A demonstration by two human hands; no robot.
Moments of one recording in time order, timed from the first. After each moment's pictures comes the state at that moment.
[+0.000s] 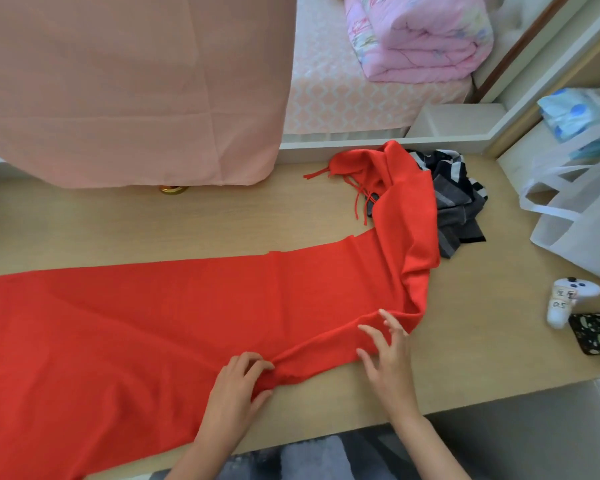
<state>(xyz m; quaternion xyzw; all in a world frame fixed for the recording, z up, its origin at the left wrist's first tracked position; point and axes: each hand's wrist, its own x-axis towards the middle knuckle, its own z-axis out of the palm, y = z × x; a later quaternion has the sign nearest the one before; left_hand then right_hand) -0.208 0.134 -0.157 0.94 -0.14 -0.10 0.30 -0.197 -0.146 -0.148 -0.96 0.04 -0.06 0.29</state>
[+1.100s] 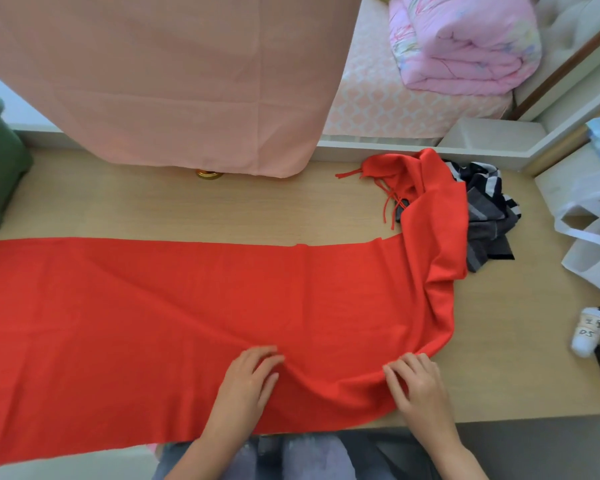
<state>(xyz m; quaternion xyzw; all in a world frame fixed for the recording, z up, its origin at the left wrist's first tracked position) -0.226 0.137 -0.154 0.94 -0.12 0.00 0.32 -0.222 -0.166 -0.126 -0.98 -0.06 -0.04 0.19</state>
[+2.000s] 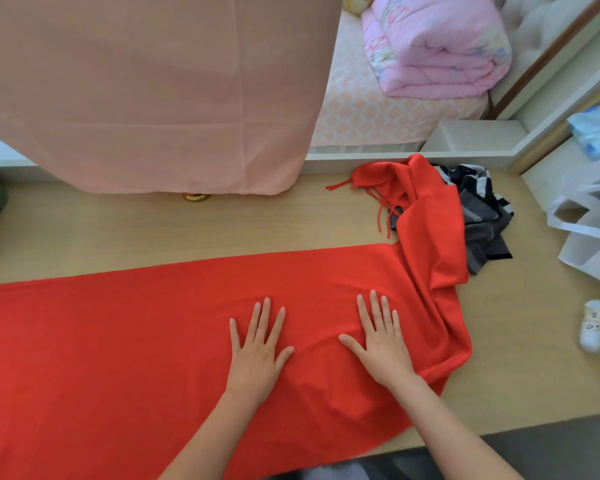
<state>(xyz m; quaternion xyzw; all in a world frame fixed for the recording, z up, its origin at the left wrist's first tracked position) -0.138 0.132 -0.185 0.98 -0.10 -0.12 0.08 -0.129 -0.119 -0.167 -0.98 0.00 0.19 0.06</state>
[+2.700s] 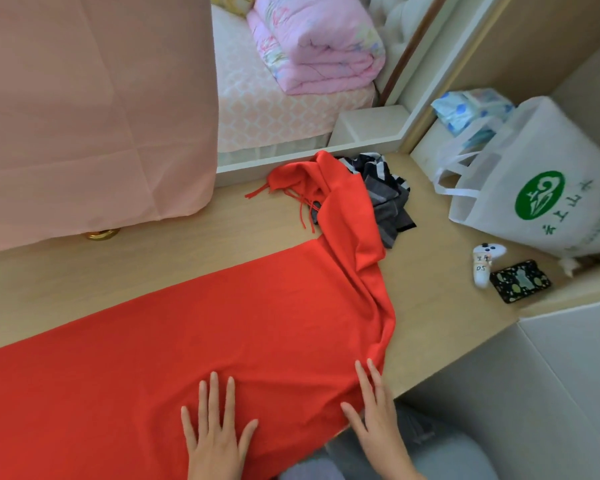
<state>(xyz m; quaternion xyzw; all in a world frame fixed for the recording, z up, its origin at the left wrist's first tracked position) -0.216 0.140 -0.193 0.98 -0.10 -0.09 0.16 -0.285 -0.122 -0.156 -0.95 0.18 0.05 0.26</state>
